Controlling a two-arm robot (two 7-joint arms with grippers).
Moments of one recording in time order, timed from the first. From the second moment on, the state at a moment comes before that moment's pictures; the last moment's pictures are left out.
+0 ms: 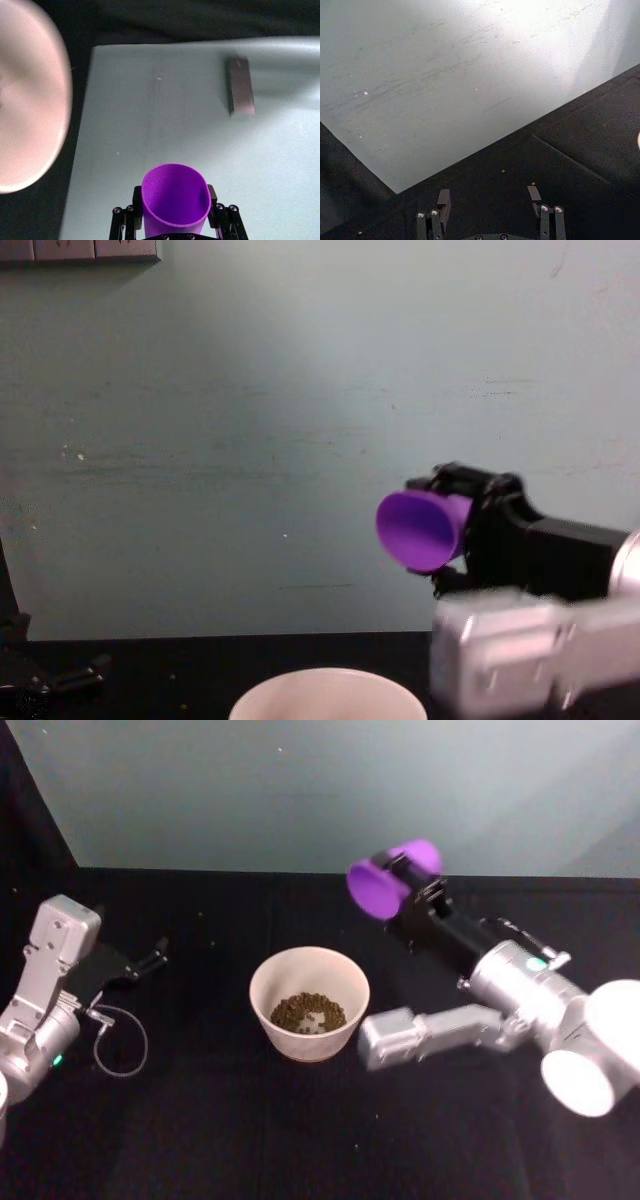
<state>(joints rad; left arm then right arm) -0.20 0.60 0.45 -1.41 -0.25 -0.12 0.03 0.46 0.57 -0.75 -1.52 -0.97 -0.08 -0.11</state>
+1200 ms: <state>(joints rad) -0.20 0.60 0.45 -1.41 -0.25 -0.12 0.03 0.38 0.44 -0.42 -1.17 0.37 -0.24 0.65</state>
